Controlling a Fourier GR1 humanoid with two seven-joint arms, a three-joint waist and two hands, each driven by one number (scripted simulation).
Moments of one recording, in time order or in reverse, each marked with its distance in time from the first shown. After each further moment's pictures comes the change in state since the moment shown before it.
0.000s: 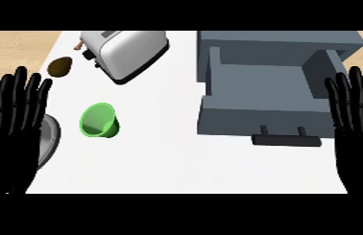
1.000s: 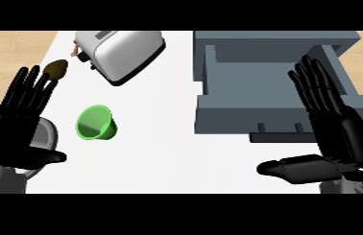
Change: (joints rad) left arm -0.101 0.152 0.233 0.465 0.415 -0.305 0.001; right arm -0.120 -0.052 0.007 0.138 -0.086 0.132 0.115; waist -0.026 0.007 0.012
